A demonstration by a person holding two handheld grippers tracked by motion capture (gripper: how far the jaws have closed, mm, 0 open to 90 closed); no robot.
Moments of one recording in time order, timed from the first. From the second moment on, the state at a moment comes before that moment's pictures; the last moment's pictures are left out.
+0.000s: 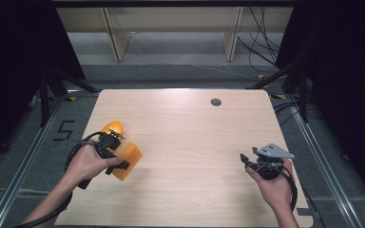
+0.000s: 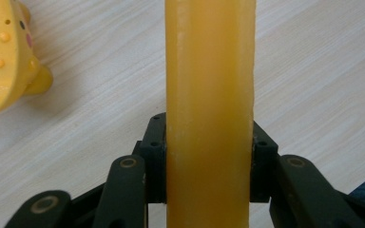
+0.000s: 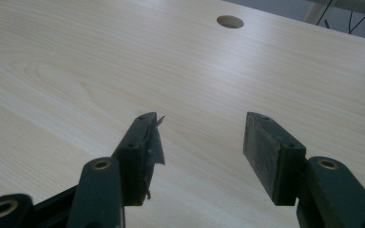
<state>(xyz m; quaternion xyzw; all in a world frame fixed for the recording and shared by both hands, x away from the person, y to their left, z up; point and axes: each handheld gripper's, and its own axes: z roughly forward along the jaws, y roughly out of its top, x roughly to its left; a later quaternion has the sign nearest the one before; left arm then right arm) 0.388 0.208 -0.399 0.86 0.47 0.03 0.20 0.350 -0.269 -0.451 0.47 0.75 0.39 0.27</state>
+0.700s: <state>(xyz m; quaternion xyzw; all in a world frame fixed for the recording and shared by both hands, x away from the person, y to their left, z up) 0.397 0.231 -0.391 0.82 0.53 0.05 0.20 0.349 -0.268 -0.451 0.47 0.75 0.39 0.27</state>
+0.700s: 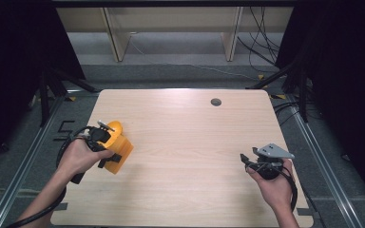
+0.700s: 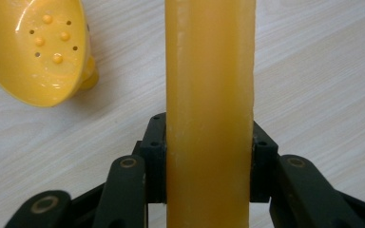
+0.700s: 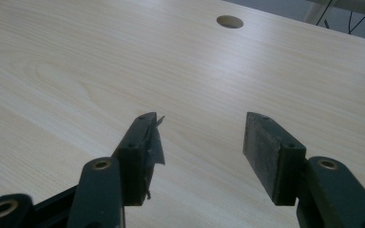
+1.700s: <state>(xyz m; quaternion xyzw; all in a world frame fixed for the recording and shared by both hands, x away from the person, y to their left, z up) 0.425 0.262 -0.380 0.78 0.59 0.08 0.21 0.351 -0.270 -0.451 0.46 0.75 0.39 0.28</state>
